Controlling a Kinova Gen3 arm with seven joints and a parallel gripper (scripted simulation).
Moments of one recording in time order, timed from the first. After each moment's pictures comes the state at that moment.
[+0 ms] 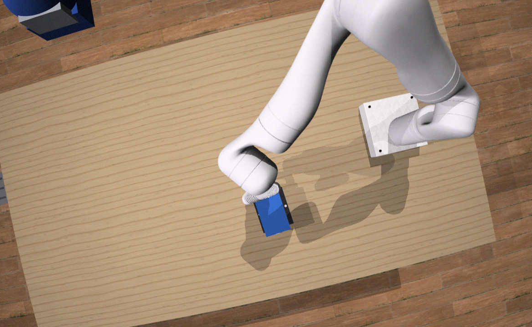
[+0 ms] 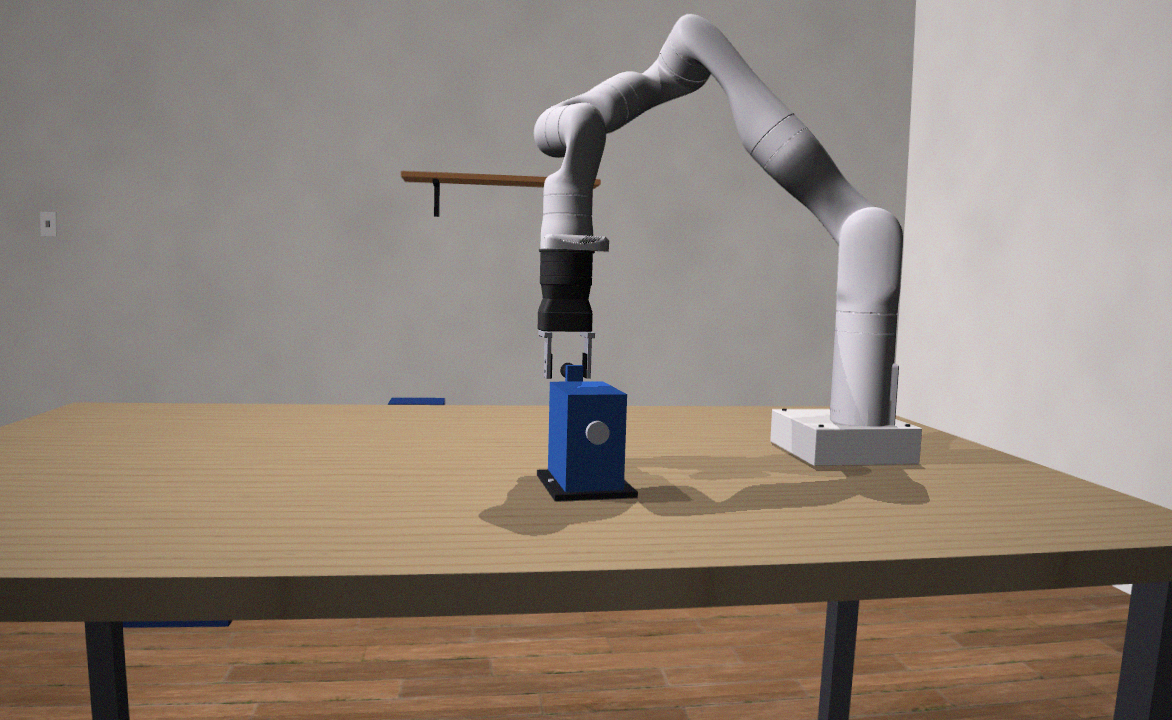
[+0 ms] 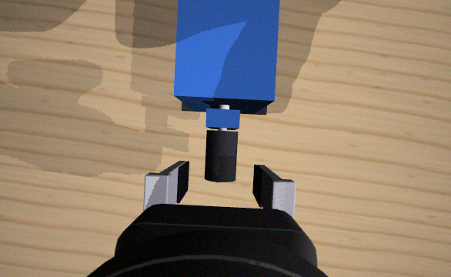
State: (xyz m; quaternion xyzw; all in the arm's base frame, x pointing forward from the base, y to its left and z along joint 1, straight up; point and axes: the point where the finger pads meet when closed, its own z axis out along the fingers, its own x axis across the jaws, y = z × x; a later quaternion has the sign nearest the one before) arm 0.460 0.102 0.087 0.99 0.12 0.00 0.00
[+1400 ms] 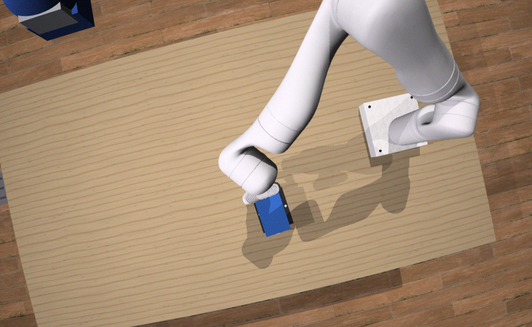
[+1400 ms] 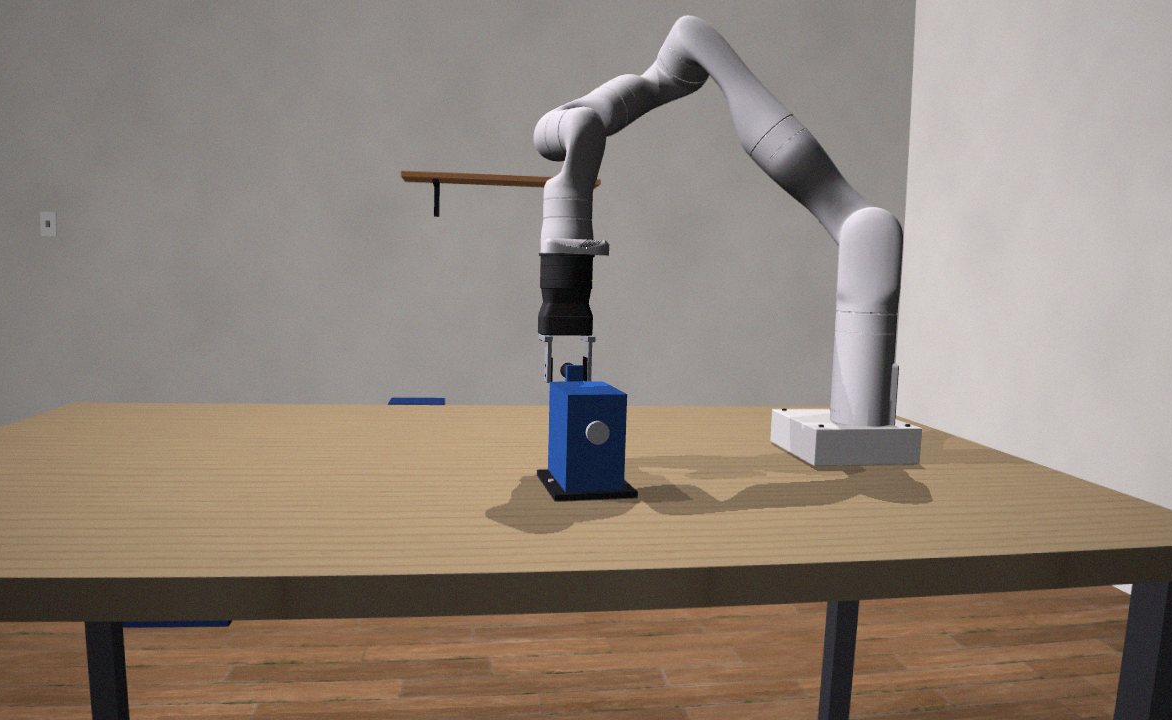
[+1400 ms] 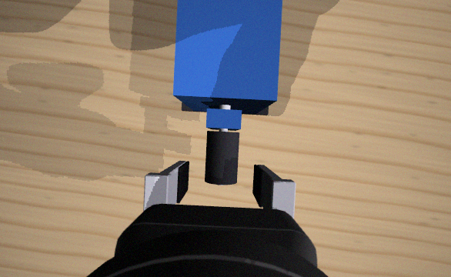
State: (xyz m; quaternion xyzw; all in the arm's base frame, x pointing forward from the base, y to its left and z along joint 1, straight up) arm 0.459 0.103 0.082 0.99 0.12 0.00 0.00
